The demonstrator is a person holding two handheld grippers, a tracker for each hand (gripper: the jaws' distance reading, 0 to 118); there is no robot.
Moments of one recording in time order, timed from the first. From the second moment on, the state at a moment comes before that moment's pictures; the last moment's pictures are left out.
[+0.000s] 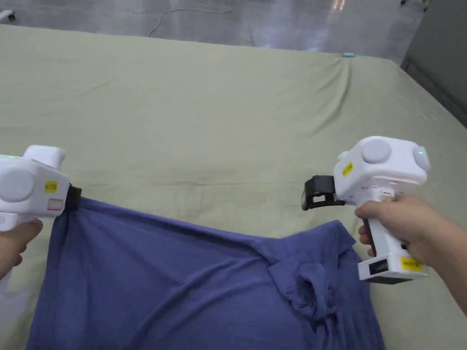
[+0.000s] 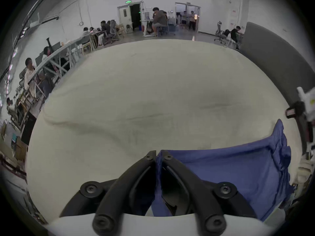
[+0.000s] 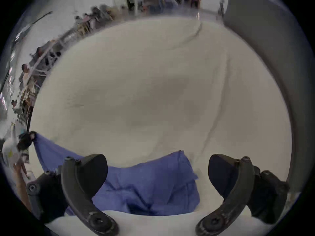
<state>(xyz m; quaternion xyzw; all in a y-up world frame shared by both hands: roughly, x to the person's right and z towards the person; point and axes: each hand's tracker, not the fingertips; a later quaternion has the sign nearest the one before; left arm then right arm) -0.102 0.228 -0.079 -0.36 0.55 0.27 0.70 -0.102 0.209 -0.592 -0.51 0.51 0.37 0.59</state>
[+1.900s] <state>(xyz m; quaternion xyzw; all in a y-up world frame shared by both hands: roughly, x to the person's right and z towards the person) 0.226 0.213 -0.022 -0.34 0.52 0.39 0.68 0.292 0.257 -0.548 -0.44 0.56 0.26 0.65</state>
